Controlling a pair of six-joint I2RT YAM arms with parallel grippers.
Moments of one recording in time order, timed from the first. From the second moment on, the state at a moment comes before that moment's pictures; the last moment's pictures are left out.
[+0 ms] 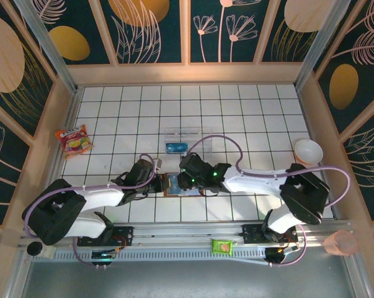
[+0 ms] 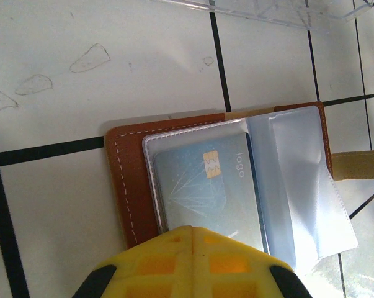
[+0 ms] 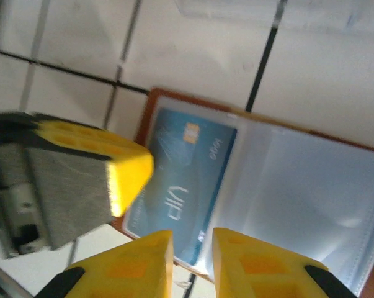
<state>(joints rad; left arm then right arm) -0.70 1.34 0.32 0.25 0.26 -0.78 1.08 1.53 0.84 -0.26 0.02 0.78</state>
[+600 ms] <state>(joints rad) -0.70 1.30 0.32 0.24 0.26 -0.77 1.06 1.43 0.70 -0.29 0.02 0.82</state>
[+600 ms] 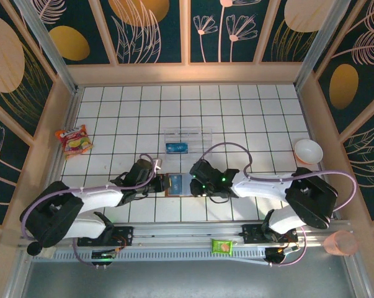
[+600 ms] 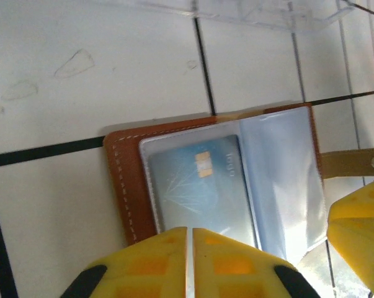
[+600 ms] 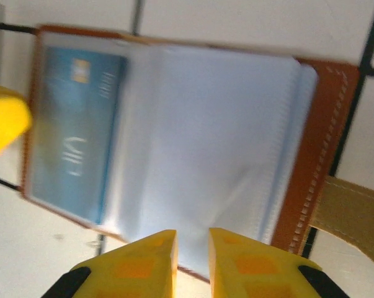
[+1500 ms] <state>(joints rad) -0.70 1.34 0.31 0.24 0.24 -0.75 0.96 1.66 0.80 -0.09 -0.27 0.80</state>
